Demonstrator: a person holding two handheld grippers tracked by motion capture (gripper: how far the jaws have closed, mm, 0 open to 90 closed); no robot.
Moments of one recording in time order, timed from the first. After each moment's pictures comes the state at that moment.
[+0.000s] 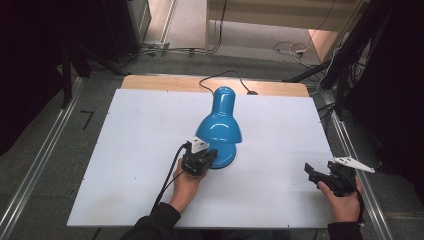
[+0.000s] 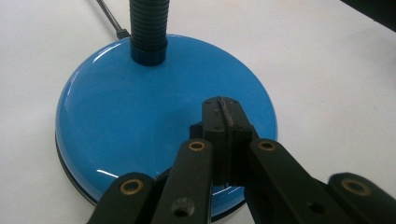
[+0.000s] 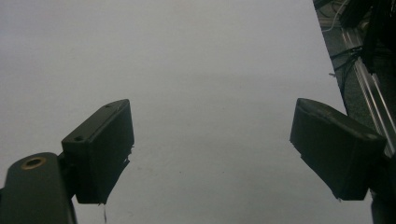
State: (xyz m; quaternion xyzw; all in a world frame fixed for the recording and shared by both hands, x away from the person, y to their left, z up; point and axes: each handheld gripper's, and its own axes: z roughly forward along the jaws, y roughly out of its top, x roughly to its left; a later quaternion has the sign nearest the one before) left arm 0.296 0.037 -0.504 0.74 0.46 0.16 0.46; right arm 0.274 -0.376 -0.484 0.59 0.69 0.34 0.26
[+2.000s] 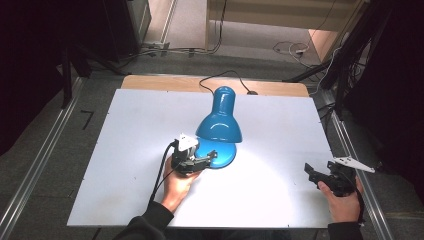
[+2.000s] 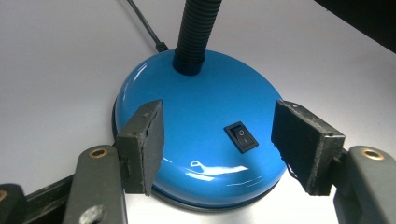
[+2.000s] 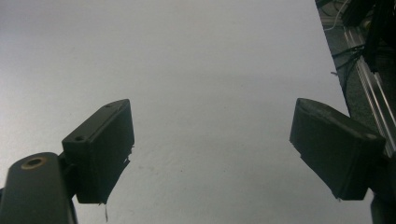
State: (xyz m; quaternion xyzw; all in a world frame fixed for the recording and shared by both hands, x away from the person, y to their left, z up) left arm 0.292 0.066 -0.492 0.71 0.49 0.17 0.47; right arm 0.274 -0.377 -0.484 0.59 0.69 0.34 0.25
